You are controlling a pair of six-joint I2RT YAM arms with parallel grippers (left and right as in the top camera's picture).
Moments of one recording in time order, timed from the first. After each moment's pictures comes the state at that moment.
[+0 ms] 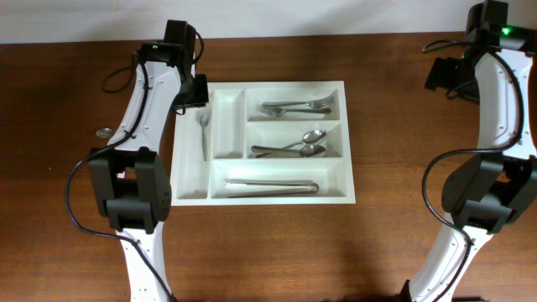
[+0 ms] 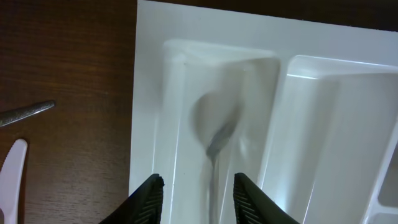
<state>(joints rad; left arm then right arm) -0.13 2.27 2.09 -1.14 -0.07 -0.22 -0.25 2.20 2.21 -1.29 0.20 0.21</state>
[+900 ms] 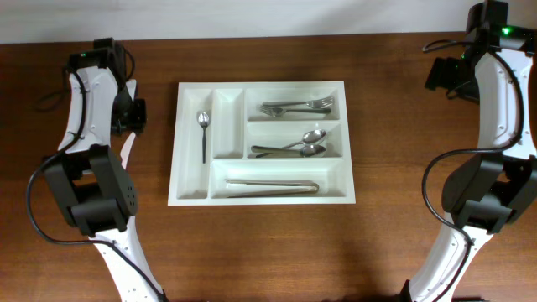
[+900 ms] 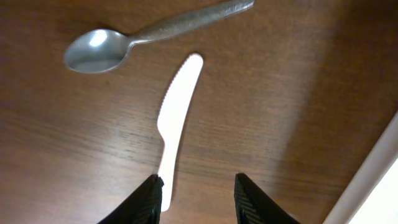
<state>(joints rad) 0.15 2.27 2.03 -1.34 -0.17 0.05 -0.25 2.20 2.21 -1.29 0.20 0.21</state>
